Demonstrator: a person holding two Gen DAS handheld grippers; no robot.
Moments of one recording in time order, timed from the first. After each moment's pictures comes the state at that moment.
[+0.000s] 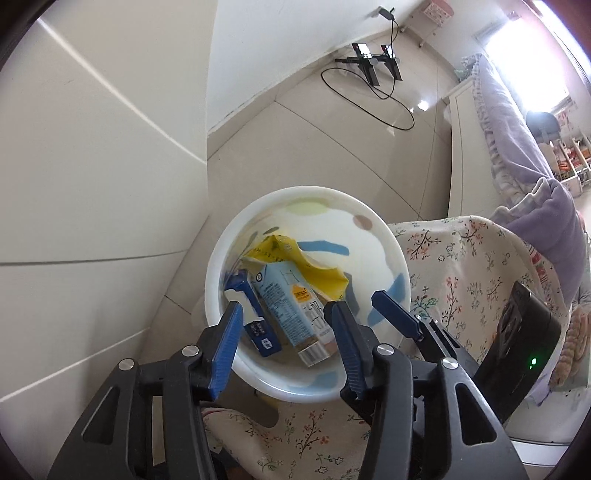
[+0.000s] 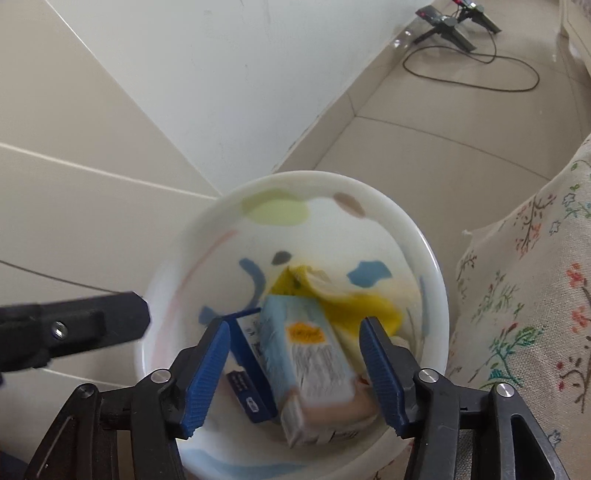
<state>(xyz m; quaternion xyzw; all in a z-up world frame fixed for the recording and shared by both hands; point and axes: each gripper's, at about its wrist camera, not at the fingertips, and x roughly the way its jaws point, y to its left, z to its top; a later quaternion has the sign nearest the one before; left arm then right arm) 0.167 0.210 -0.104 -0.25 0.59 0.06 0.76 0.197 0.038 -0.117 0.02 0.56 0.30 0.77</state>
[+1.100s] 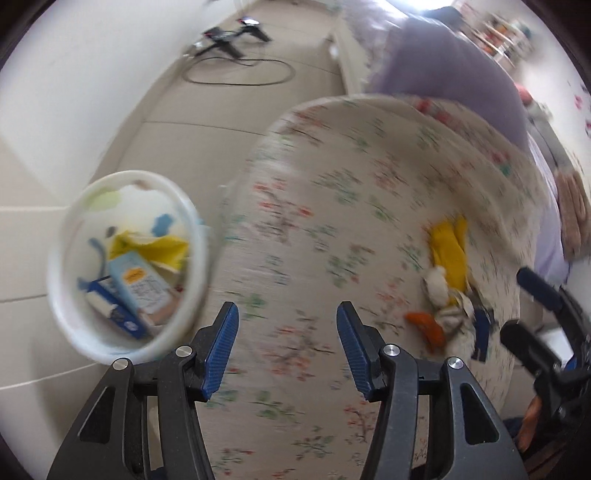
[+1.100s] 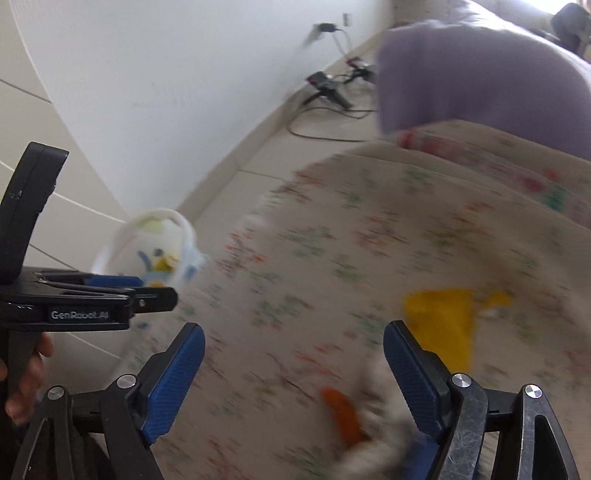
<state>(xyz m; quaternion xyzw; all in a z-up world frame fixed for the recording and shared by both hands) 0.154 0.008 -0.075 -0.08 0.60 -0.11 0.79 0.119 -0.204 0.025 -0.03 0.49 0.18 0.85</state>
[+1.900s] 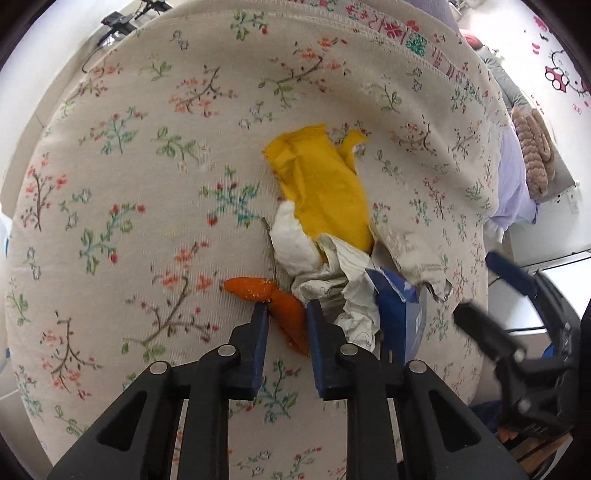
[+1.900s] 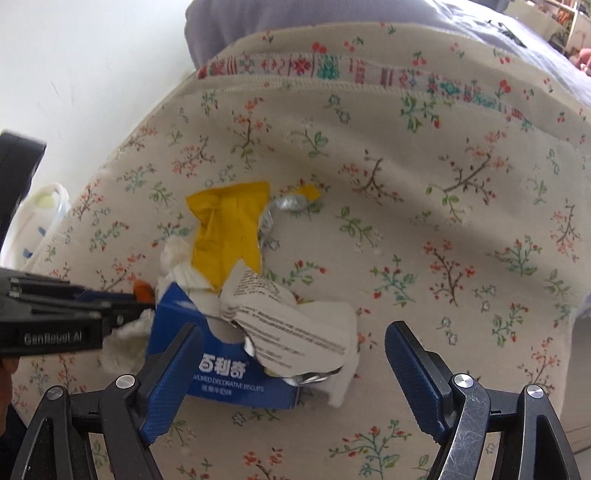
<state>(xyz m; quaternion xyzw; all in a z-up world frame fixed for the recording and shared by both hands) 0.145 -0.150 -0.112 -0.07 0.63 -0.22 0.74 0.087 -0.332 -0.011 -0.03 0.53 0.07 0.84</state>
